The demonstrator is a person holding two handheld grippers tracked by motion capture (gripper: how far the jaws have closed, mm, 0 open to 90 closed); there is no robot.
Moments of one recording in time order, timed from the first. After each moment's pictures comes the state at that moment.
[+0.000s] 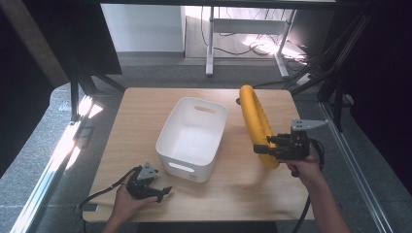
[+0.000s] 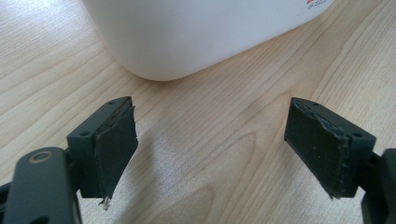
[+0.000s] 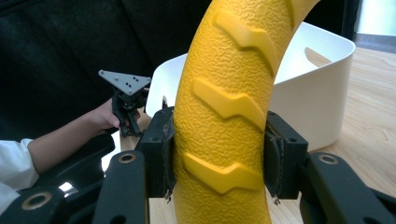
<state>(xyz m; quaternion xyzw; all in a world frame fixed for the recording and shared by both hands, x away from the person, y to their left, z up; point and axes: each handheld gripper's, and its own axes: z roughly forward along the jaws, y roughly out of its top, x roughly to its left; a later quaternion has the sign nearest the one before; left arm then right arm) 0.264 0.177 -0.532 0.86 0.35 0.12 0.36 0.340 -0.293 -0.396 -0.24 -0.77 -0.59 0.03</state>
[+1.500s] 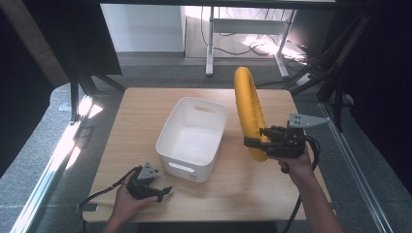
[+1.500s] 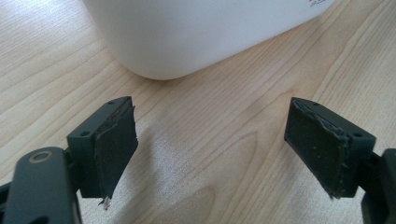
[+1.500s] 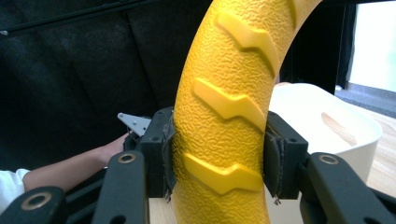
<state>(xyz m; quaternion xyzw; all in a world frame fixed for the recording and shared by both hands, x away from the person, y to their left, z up) 0.265 0.177 -0.532 0.86 0.35 0.12 0.36 0.319 -0.256 -0.353 -0.21 -0.74 -0.64 -0.02</state>
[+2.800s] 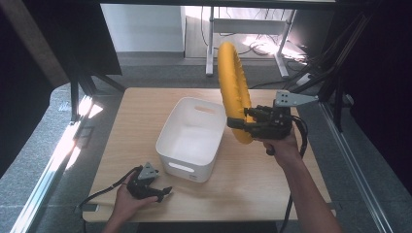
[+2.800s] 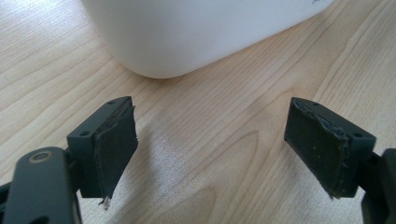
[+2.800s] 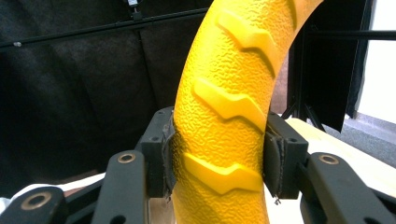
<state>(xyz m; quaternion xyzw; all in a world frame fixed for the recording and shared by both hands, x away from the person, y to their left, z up) 0.266 0.177 -0.533 0.86 0.34 0.11 0.35 0.337 -0.211 -0.304 -0.17 -0.73 -0.66 -0.03</state>
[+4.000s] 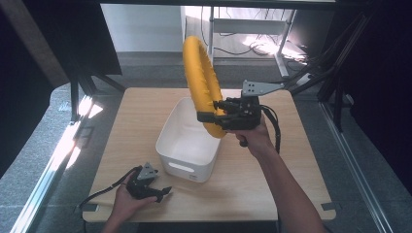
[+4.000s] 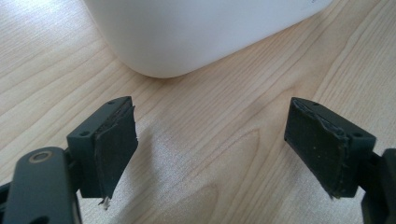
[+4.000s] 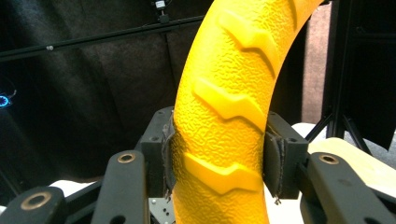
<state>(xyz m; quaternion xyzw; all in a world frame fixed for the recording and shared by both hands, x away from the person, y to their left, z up) 0.265 0.178 -0.532 0.86 0.34 0.12 0.35 0.356 -0.143 -0.296 -0.13 -0.74 -0.67 0.01</state>
